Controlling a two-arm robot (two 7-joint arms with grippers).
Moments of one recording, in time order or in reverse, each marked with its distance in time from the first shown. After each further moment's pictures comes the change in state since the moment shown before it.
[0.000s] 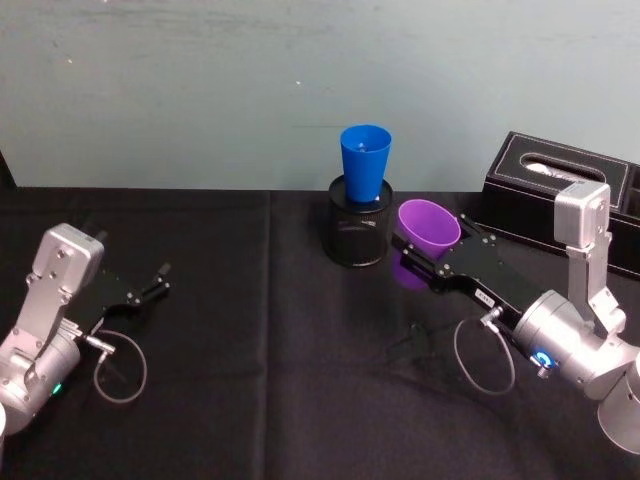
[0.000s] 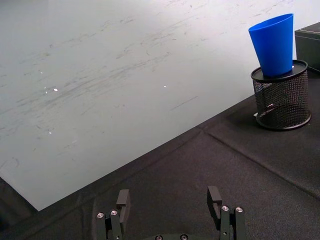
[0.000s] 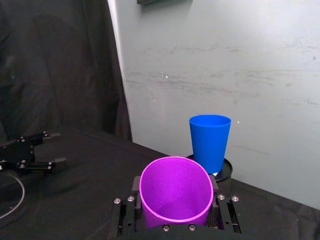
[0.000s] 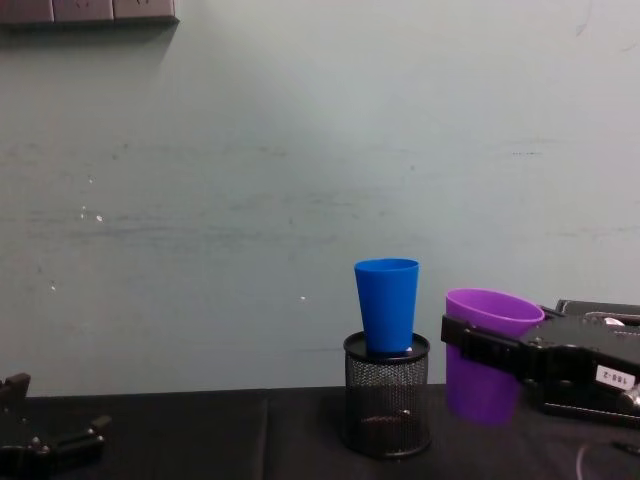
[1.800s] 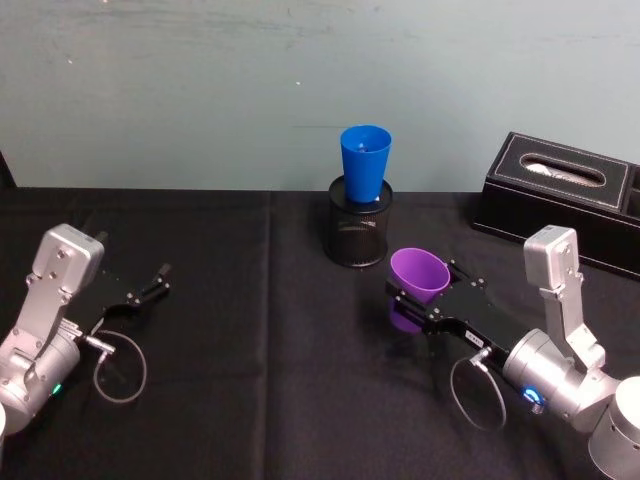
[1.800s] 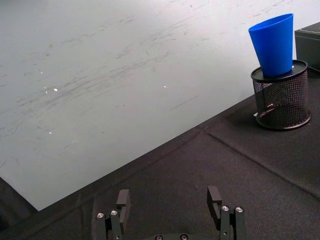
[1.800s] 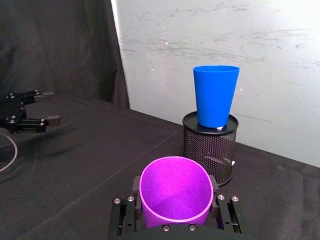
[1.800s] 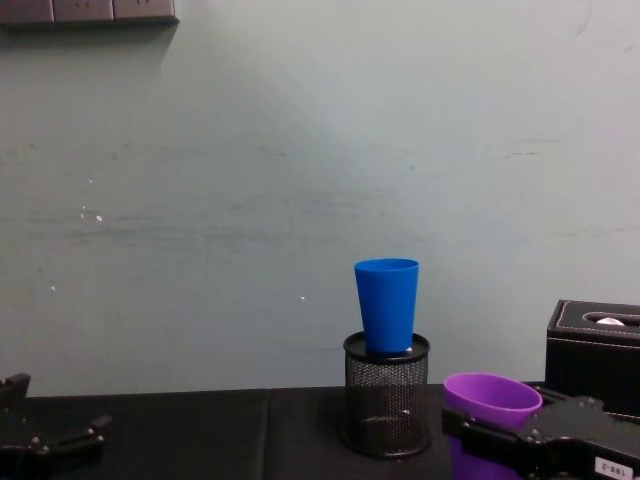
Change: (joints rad) left arm 0.000 0.000 0.000 0.000 0.000 0.000 0.000; right arm -0.012 -0.019 -0.024 0.100 -0.066 -0.025 0.004
